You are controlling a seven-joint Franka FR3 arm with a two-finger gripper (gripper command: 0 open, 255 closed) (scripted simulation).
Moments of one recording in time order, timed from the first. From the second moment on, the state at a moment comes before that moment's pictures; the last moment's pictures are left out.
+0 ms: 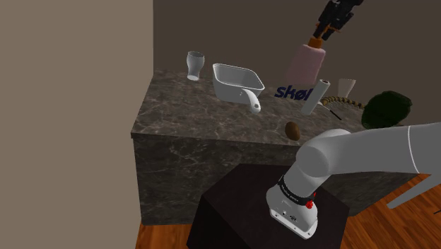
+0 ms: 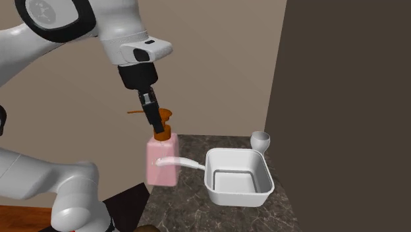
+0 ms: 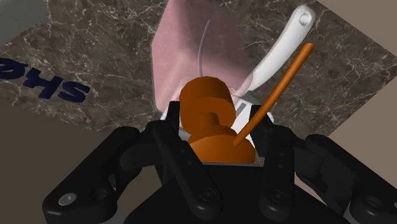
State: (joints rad) arm -0.20 -0.75 -0.28 -1.86 -0.11 1.31 -0.19
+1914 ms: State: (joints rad) arm -0.26 -0.97 -0.50 -1.92 -0.31 1.20 -0.46
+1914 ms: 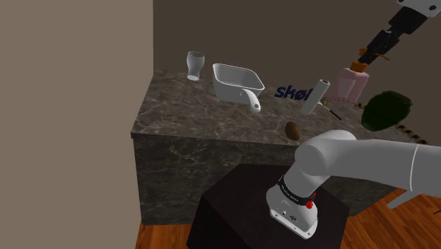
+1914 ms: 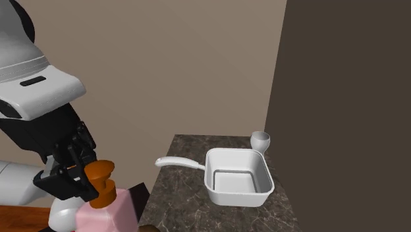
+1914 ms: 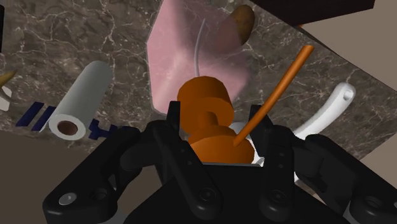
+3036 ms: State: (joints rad) arm -0.32 -1.13 -0.54 -2.23 -0.38 1.36 -0.45
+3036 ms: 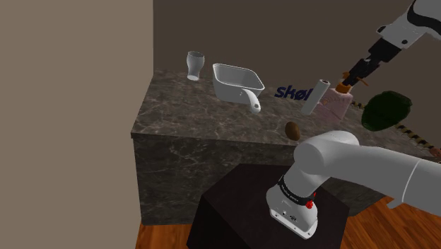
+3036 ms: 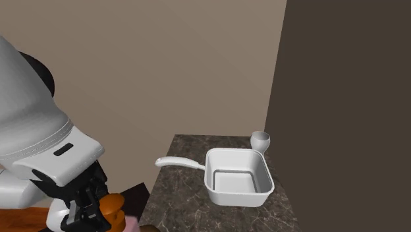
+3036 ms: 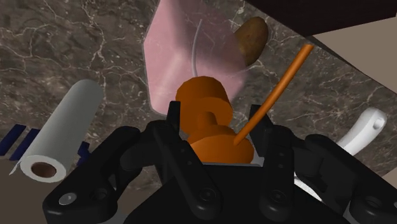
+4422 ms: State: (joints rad) arm -0.39 -1.26 -0.65 -2.55 -0.49 1.54 -0.45
